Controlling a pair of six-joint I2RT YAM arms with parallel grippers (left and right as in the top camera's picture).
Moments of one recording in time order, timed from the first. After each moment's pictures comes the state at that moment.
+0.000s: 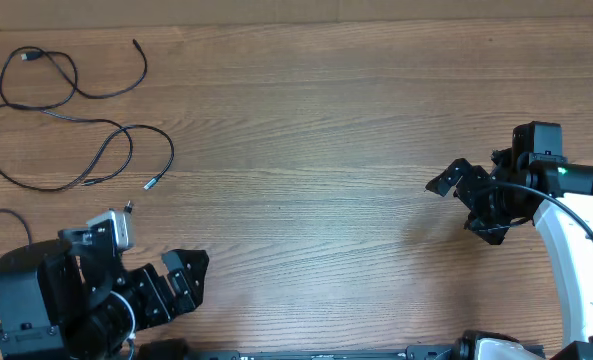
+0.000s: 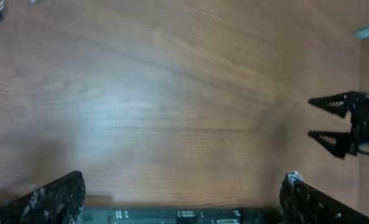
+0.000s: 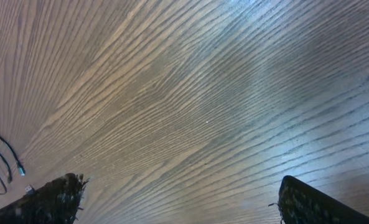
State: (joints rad) left arm 0.12 0.77 1.42 -1.58 0.40 -0.34; right arm -0.15 1.35 1.04 -1.07 -0.38 0.54
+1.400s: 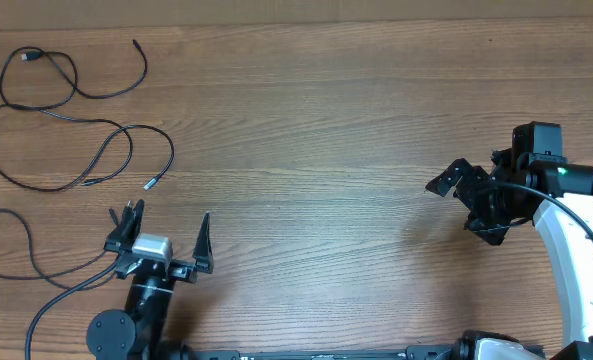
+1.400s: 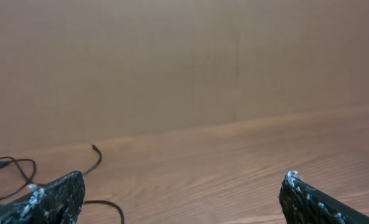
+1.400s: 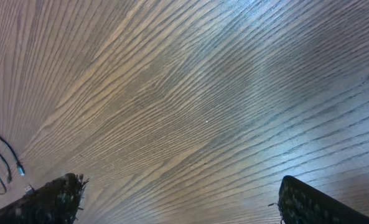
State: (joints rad) left arm 0.12 0.02 0.24 -0.17 0.30 0.03; right arm -0.15 1.35 1.04 -1.07 -0.37 0.54
